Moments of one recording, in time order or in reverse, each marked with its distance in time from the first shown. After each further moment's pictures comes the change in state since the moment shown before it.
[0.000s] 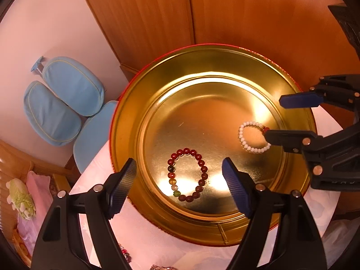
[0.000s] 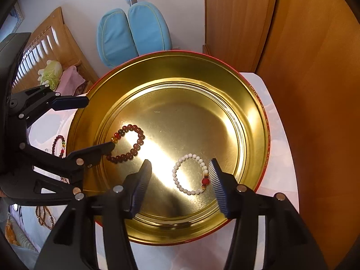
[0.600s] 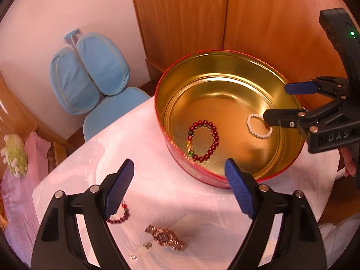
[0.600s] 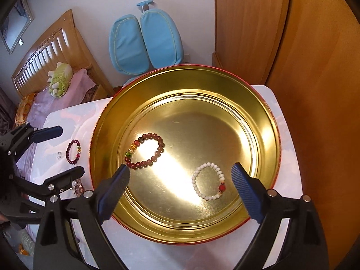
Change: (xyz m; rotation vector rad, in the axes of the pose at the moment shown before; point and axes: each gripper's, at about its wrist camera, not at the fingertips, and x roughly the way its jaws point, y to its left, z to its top) left arm -0.054 0.031 -0.069 -0.241 -0.056 0.021; right arm -0.012 0.021 0.013 -0.030 -0.018 0.058
